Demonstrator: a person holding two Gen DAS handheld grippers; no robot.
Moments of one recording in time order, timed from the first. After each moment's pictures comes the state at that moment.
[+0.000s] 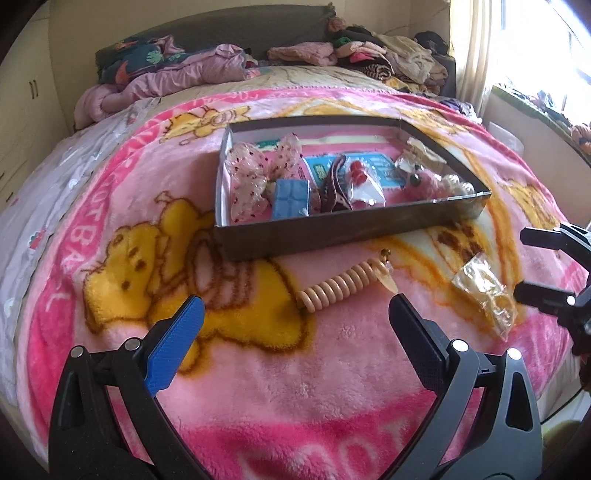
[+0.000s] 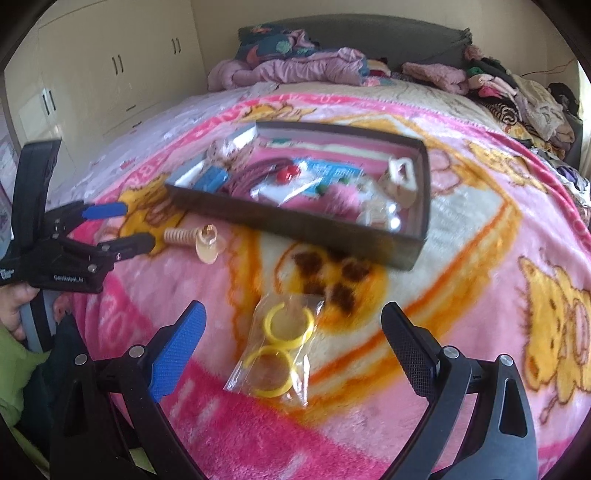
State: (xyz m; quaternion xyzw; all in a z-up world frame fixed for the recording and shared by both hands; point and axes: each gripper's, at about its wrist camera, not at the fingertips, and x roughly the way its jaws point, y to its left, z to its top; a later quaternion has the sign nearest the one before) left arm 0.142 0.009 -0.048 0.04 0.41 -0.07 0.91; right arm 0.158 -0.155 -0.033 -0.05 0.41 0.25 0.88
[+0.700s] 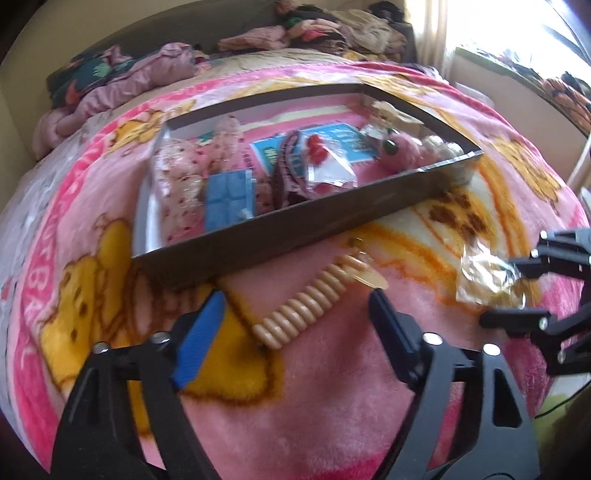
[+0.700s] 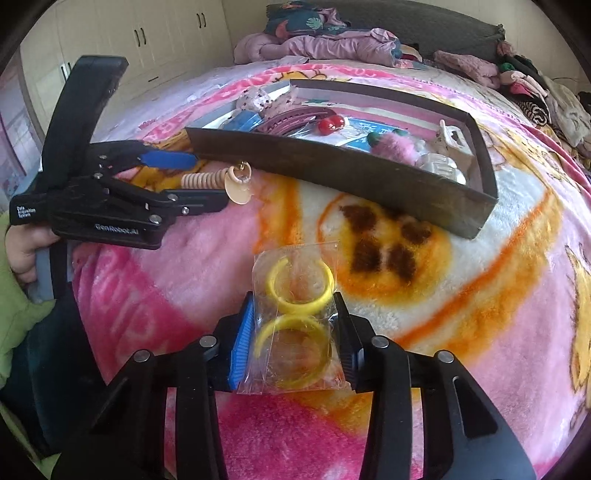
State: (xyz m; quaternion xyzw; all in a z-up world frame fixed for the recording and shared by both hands) left arm 0.178 -0.020 -0.076 0.11 0.43 -0.15 0.88; right arm 0.153 -0.130 -0.071 -0.08 0.43 0.29 0.85
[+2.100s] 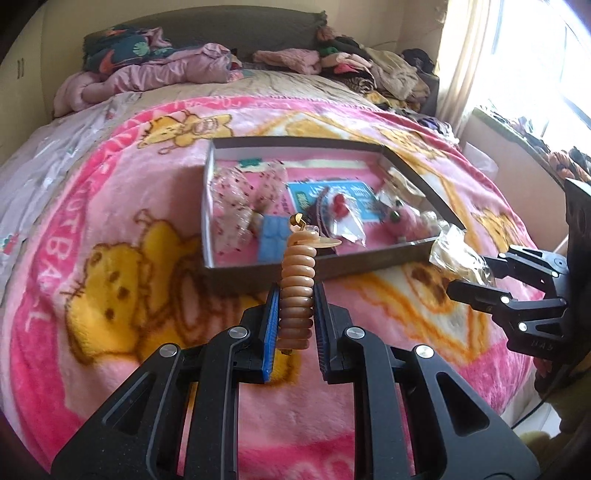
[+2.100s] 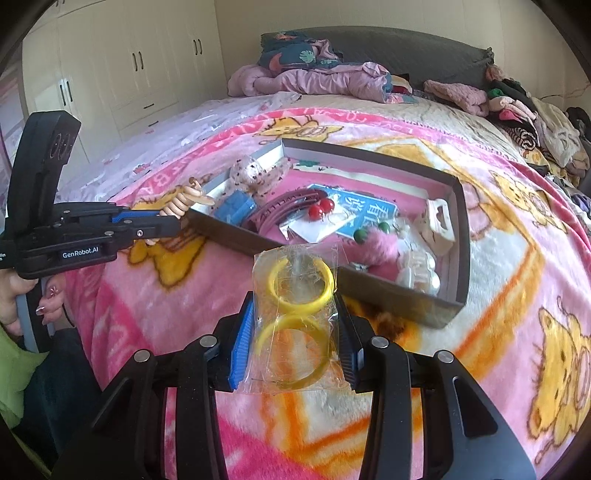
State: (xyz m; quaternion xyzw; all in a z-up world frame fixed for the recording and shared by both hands) left arm 0.164 0.022 -0.023 -0.02 0.40 -0.12 0.91; right arm 0.184 -0.119 -0.019 -0.07 0.38 0.28 0.88
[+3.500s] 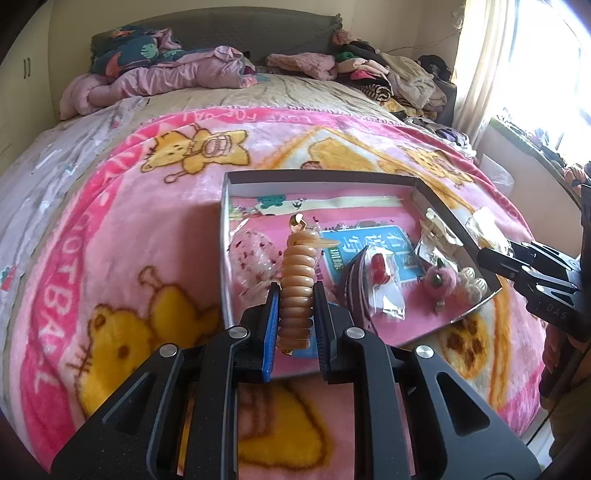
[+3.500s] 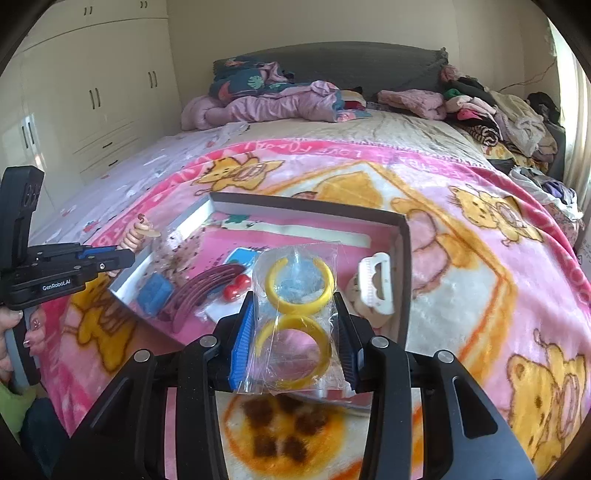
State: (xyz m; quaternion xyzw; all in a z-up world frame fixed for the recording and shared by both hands) left arm 0.236 0.030 -0.014 -0.02 0.40 -0.10 0.91; right arm 0.263 -0.150 -0.001 -0.03 0.35 0.21 0.91
